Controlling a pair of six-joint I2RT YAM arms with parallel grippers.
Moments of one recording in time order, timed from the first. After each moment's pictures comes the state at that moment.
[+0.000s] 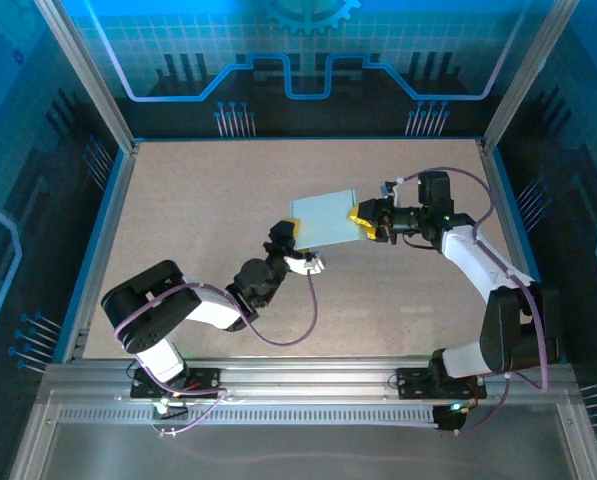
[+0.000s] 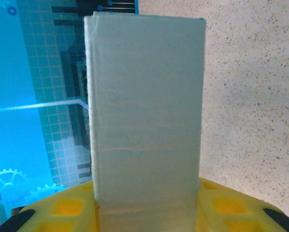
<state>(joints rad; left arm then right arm) -0.83 1.67 0.46 1.28 -0.43 1.22 0.13 1.42 0.95 -0.25 -1.06 0.88</state>
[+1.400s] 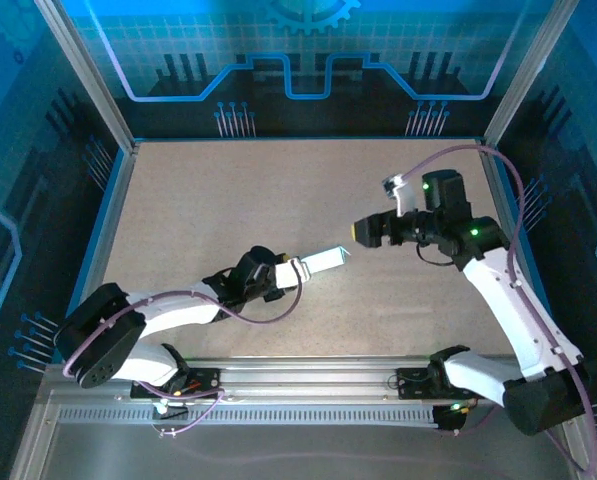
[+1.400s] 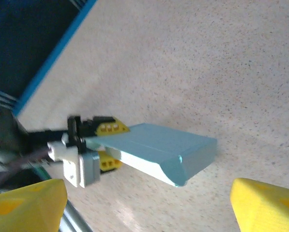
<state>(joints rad) -0.74 1.37 0.56 0.12 -0.03 0.56 0.35 1.11 1.17 -0.81 -0.46 0.09</state>
